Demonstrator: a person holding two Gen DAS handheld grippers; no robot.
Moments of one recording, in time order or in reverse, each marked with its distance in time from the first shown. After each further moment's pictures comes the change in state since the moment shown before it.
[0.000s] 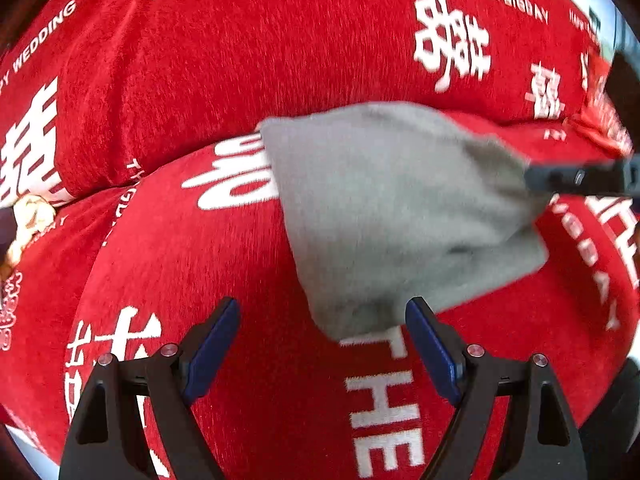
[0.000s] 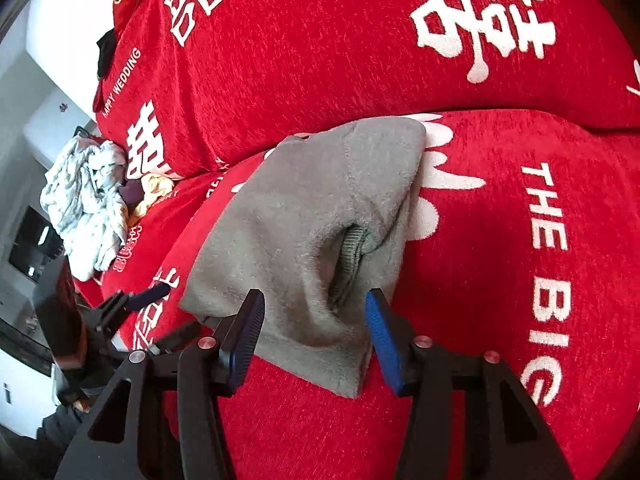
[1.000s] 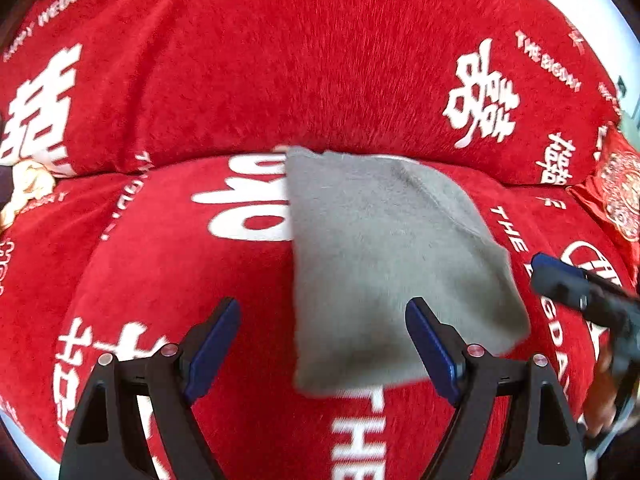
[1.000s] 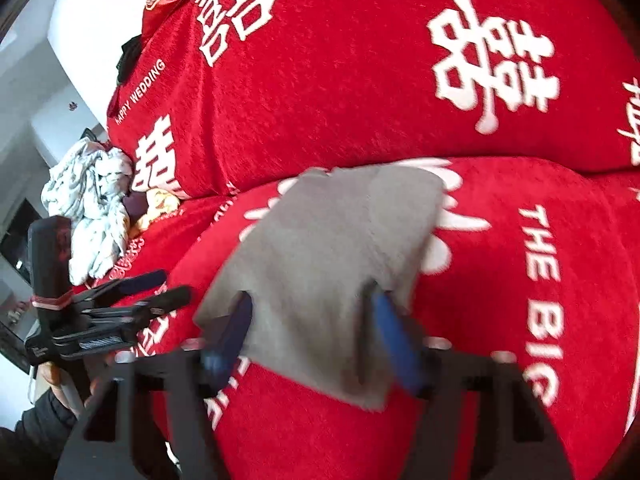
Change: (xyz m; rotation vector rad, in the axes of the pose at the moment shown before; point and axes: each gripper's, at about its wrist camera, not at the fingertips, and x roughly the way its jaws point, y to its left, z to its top) left arm -0.010 0.030 0.051 -0.205 0.010 -0.079; right arm -0.011 0.037 0.000 -0.063 -0.130 -0.028
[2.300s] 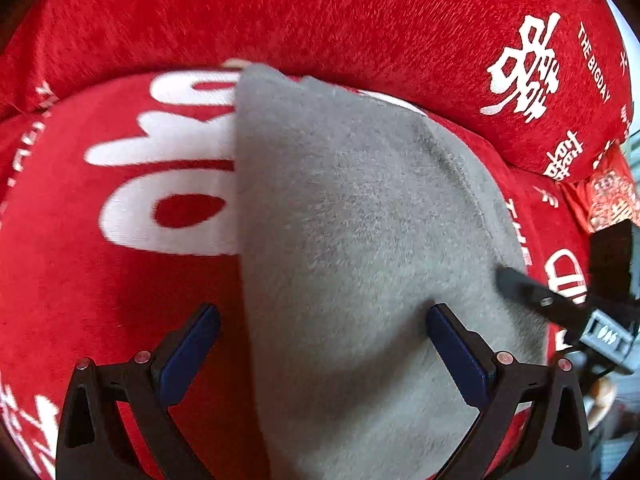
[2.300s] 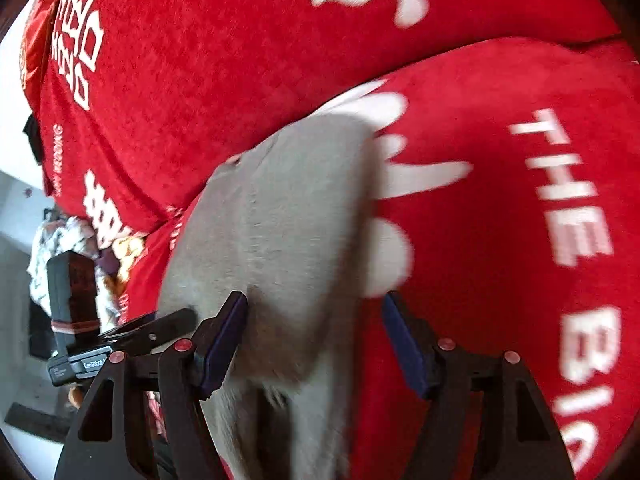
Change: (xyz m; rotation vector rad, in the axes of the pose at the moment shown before) left arm 0.120 0.019 0.058 -0.098 0.326 -0.235; right arm 0.092 -0.098 0.025 0.349 0.173 0.010
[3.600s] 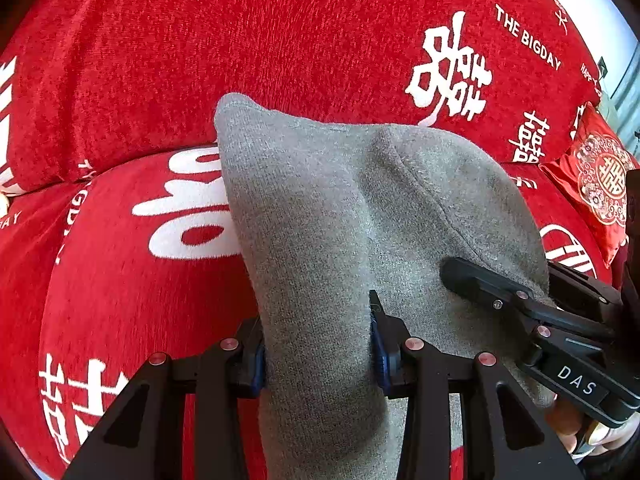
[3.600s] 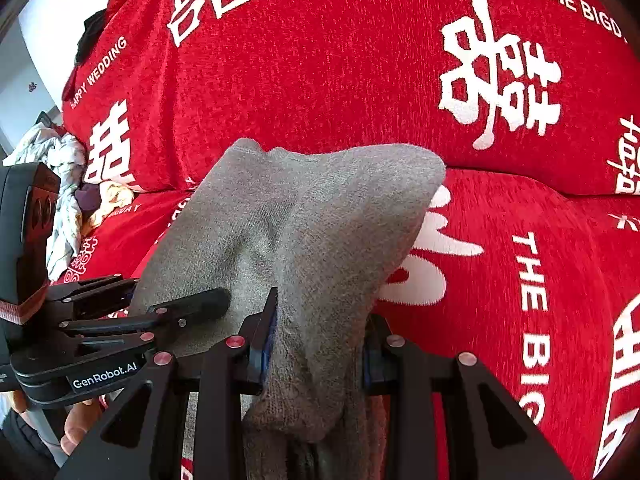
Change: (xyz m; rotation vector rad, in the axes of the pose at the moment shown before) left arm -0.086 -0.065 -0.050 0.181 -0.195 0.126; right arm -0.058 0.120 -0.050 -0.334 -0.149 -0.225
